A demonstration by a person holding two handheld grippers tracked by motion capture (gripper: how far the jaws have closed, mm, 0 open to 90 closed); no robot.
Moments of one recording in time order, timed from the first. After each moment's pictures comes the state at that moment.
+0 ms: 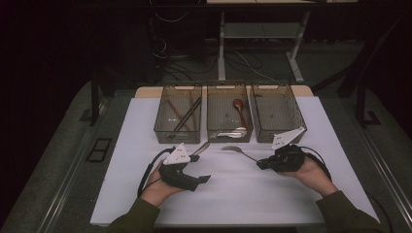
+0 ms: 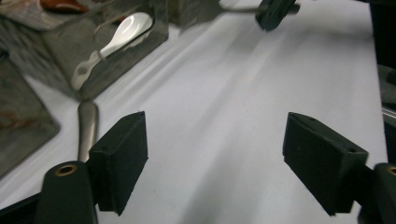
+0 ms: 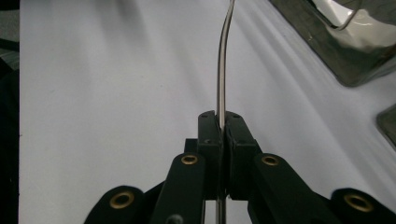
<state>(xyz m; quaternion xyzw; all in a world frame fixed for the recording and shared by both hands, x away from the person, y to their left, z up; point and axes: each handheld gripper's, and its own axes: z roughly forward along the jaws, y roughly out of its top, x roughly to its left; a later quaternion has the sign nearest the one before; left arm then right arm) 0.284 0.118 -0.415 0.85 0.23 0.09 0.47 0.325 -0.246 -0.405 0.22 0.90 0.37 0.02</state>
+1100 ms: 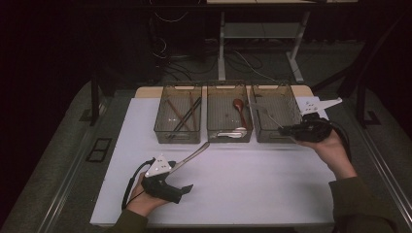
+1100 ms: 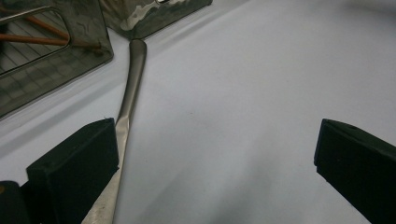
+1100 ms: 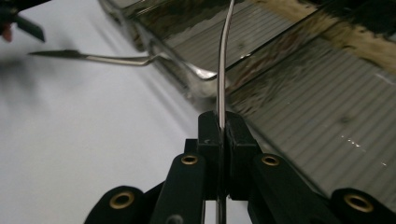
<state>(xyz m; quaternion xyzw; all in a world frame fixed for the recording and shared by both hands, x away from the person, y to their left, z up) 0.262 0.158 -0.435 0.83 0.30 0.11 0.46 0.367 -0.307 -0.345 0.34 0.84 0.42 0.10</state>
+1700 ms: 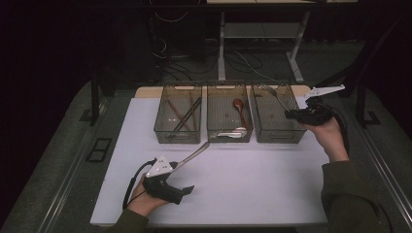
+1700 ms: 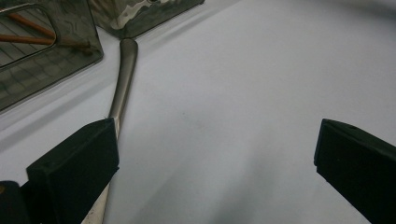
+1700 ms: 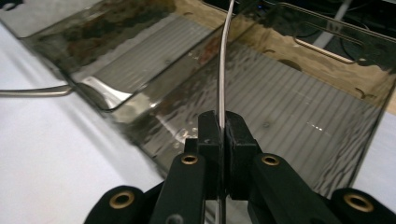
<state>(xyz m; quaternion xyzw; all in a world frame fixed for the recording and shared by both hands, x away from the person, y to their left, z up) 0.263 0.156 -0.437 0.83 0.29 0.10 0.46 0.414 -0.325 -0.349 0.41 0.80 0.40 0.15</state>
